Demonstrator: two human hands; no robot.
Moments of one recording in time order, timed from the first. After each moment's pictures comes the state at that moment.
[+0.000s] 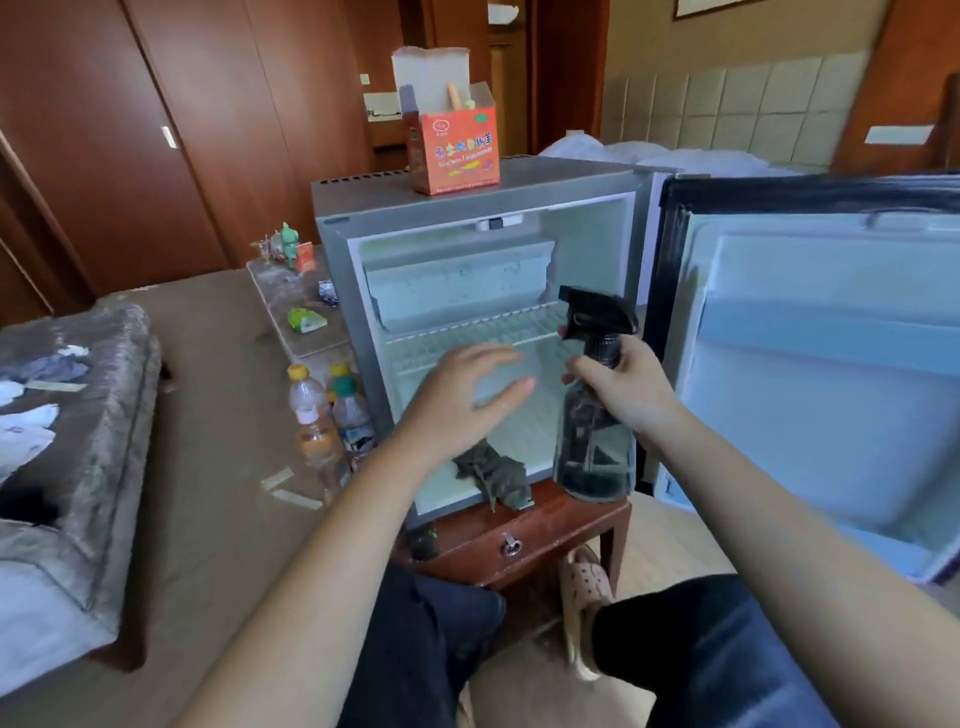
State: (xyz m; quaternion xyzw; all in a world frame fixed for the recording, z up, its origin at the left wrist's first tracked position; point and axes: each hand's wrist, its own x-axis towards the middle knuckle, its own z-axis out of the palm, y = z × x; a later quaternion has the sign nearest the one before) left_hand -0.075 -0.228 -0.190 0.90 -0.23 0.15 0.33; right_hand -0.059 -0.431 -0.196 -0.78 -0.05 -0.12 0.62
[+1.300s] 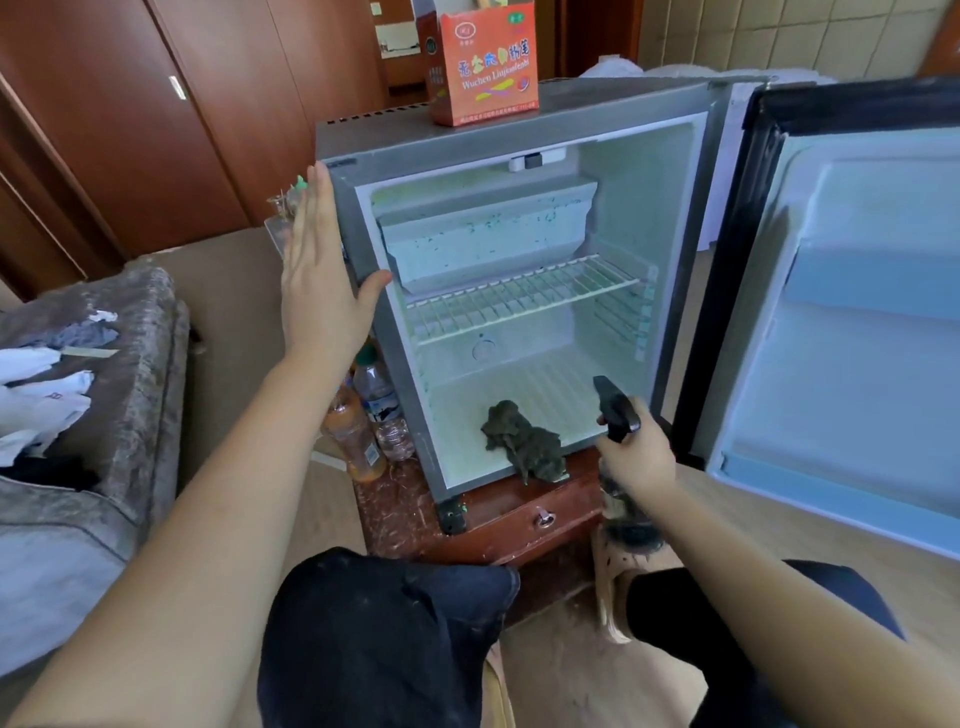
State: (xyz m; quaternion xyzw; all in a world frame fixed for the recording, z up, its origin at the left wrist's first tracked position) left_hand -0.002 -0.115 -0.165 0.89 -0.07 0.42 0.19; right_hand -0.023 -0.408 -0.354 -0.86 0.10 -0.10 0.49
